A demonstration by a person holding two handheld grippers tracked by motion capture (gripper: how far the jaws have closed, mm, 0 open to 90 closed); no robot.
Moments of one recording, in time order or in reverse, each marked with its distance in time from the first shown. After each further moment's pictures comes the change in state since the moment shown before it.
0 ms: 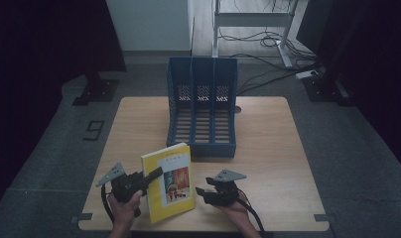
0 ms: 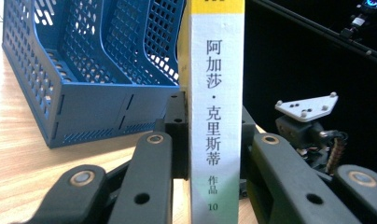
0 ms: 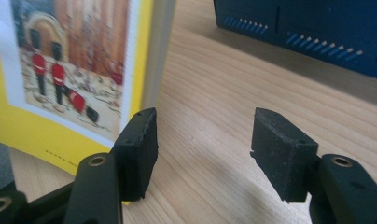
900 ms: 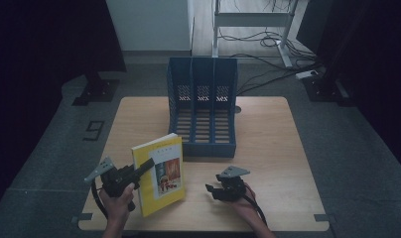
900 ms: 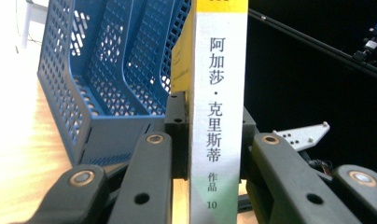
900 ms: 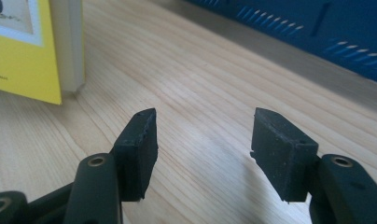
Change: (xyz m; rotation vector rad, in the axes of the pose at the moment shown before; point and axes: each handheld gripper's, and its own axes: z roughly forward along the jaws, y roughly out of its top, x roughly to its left) left arm -0.003 0.030 -0.012 -0.061 0.063 -0.006; right arm -0.029 -0.003 -0.006 0.084 -0.091 -0.050
